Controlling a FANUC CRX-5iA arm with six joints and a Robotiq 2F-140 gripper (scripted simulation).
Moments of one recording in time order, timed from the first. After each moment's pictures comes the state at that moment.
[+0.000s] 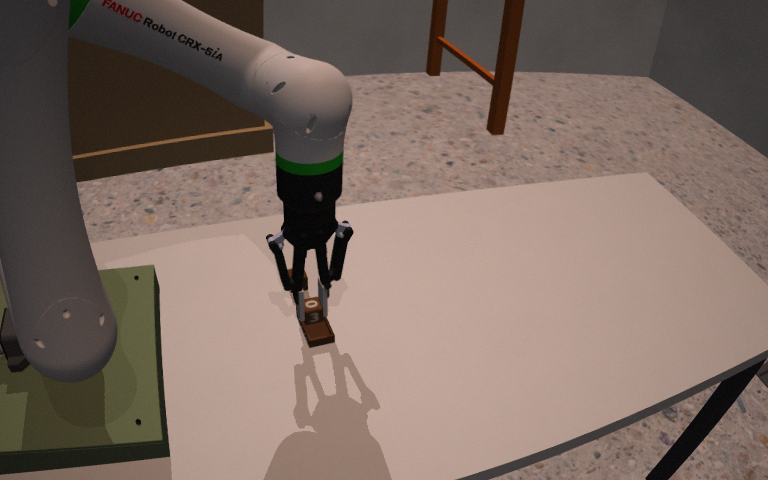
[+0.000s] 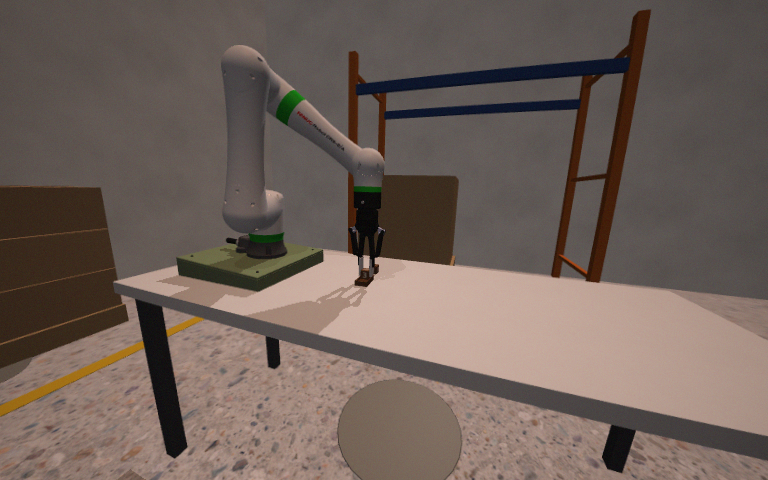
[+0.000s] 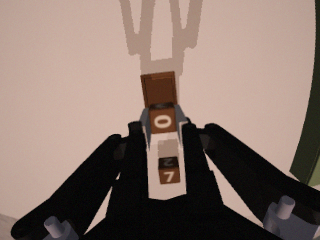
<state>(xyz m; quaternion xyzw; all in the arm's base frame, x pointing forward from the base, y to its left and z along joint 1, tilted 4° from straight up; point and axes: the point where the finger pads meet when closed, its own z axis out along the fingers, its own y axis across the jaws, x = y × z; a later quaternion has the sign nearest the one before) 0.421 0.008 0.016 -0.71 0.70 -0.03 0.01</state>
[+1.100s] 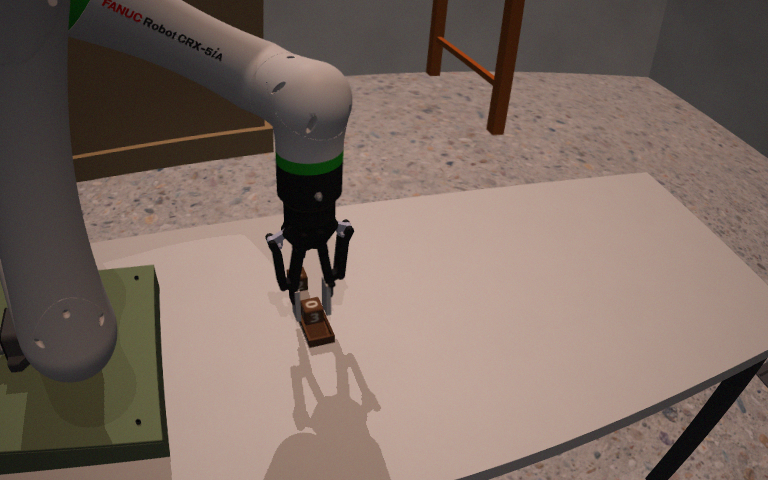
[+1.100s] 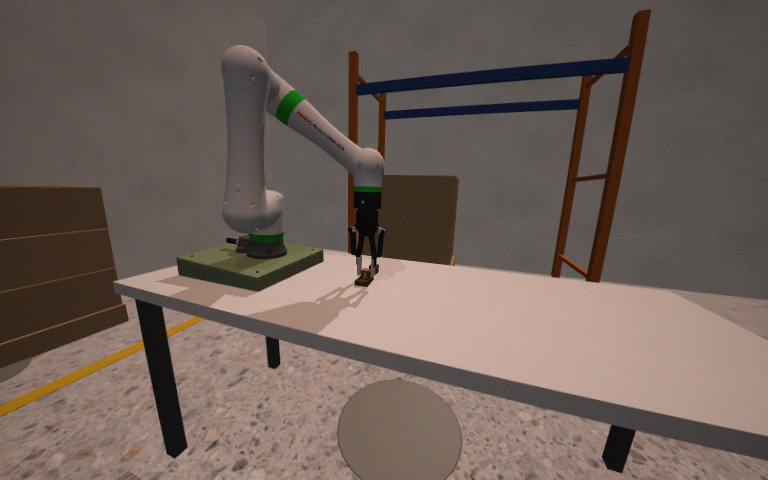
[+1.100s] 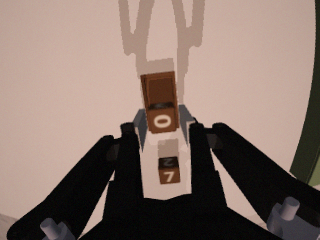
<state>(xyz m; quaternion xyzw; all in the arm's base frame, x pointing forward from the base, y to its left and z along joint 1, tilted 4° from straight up) 0.421 0.008 0.016 -0.71 0.70 -0.03 0.01</state>
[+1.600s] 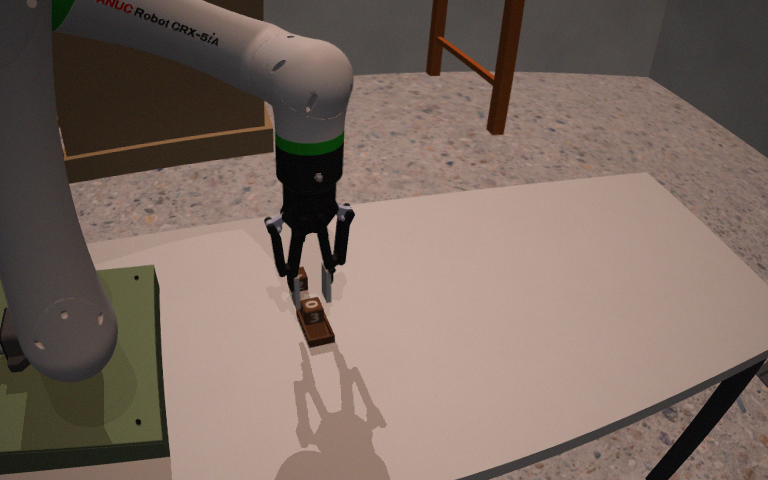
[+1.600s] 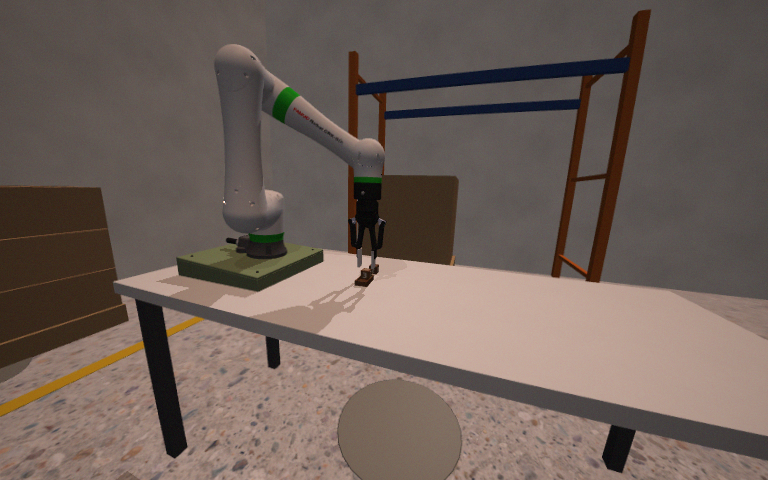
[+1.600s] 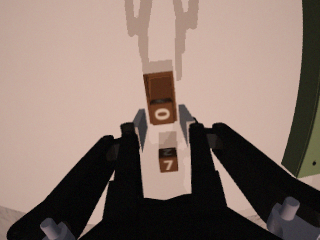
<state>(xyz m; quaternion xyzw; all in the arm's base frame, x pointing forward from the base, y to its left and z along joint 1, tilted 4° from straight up) 0.419 0.008 0.045 -0.71 0.70 -0.03 0.01</state>
